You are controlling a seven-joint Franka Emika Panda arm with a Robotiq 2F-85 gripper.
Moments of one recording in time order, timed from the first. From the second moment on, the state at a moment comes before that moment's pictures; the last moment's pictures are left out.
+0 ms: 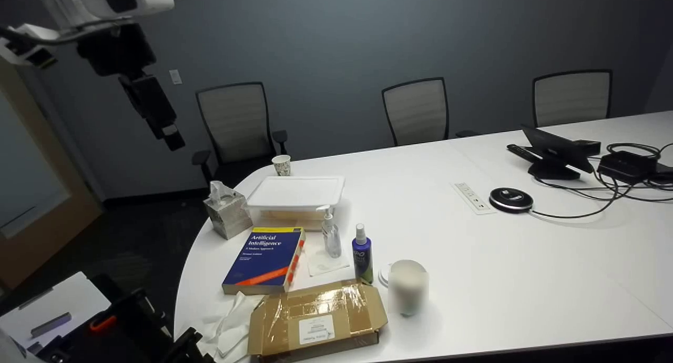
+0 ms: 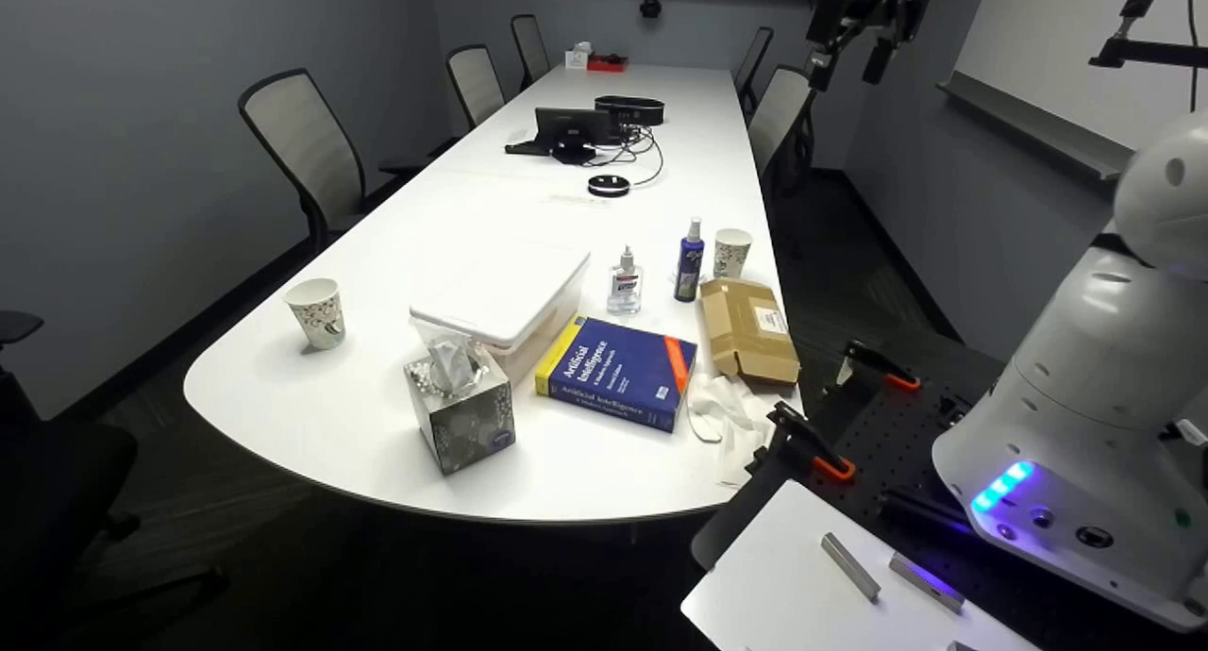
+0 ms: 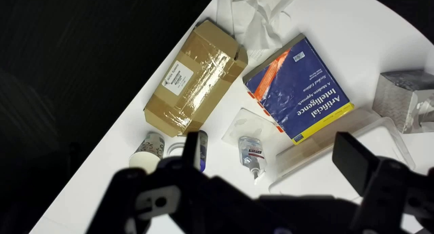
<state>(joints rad) -0.15 -0.85 -0.06 -2.68 -0.09 1.96 0.07</state>
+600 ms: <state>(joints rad) -0.16 -0.34 -0.16 -2.41 -0.09 2.24 0.06</state>
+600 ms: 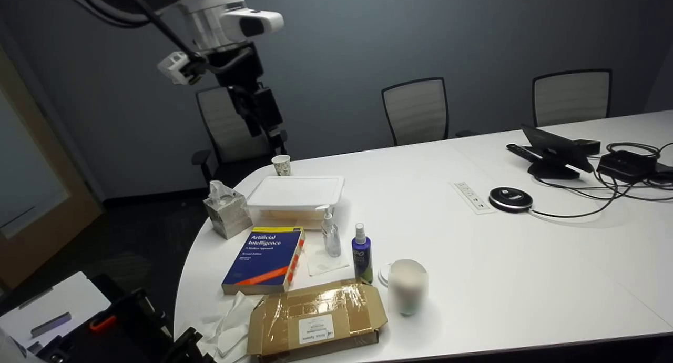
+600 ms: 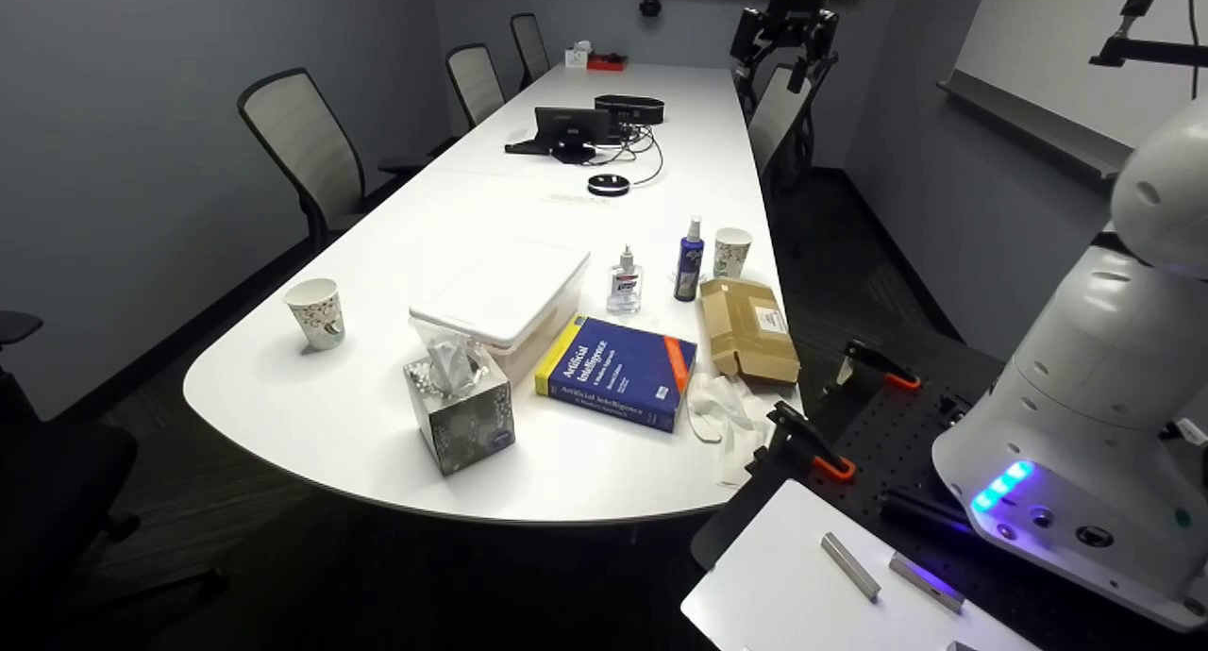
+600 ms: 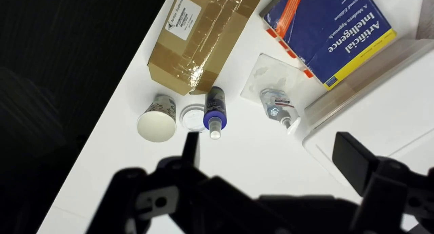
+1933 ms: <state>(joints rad) -0.31 0.62 -0.14 -1.73 0.18 2.29 -0.07</state>
